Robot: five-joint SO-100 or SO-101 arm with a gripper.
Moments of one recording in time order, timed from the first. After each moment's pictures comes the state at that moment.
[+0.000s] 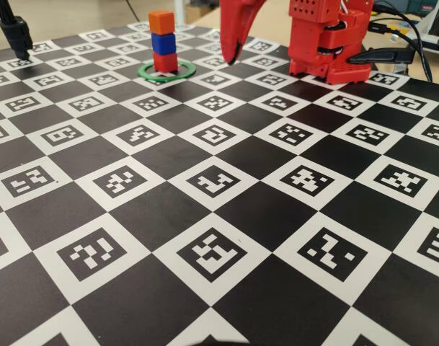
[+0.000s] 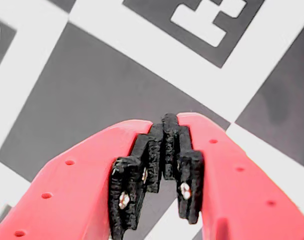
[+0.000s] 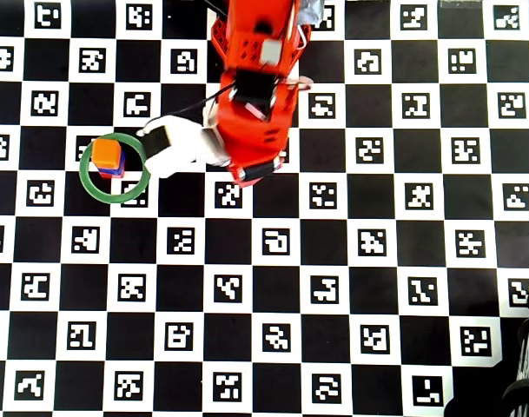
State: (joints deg) arm 7.2 135.8 146.8 55.5 -39.0
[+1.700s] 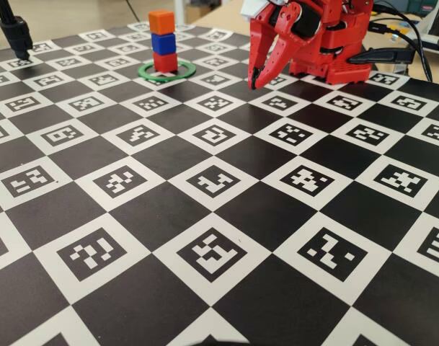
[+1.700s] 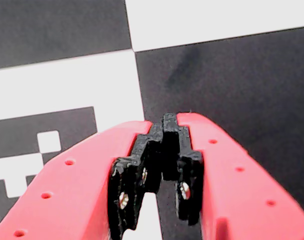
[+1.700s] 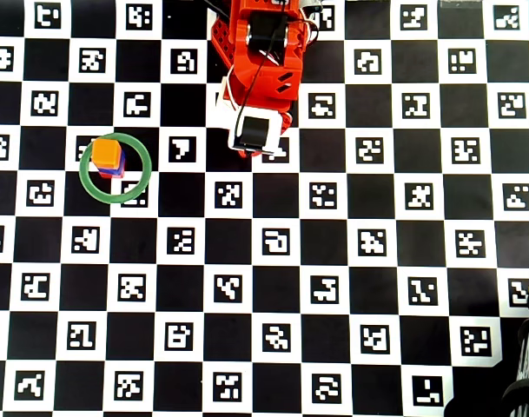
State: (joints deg) arm 6.2 189.5 179.3 71.5 -87.4
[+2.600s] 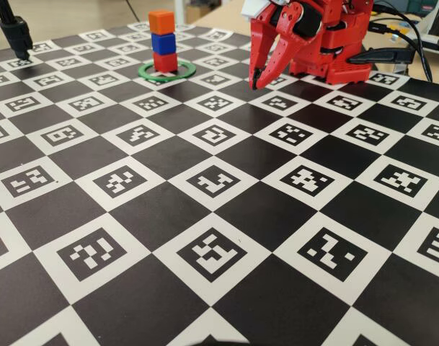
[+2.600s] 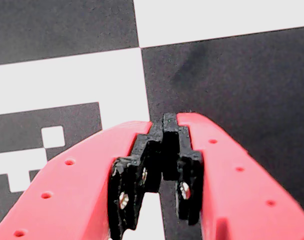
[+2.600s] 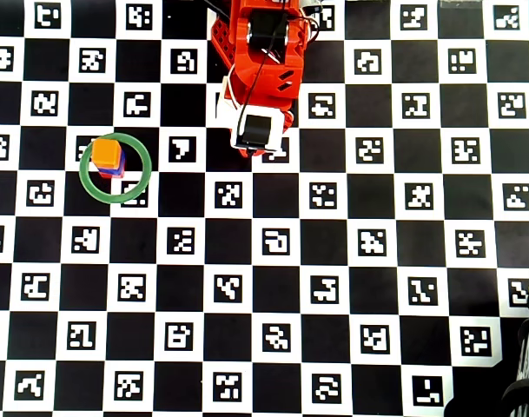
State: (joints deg) arm 5.7 189.5 179.3 71.9 -87.9
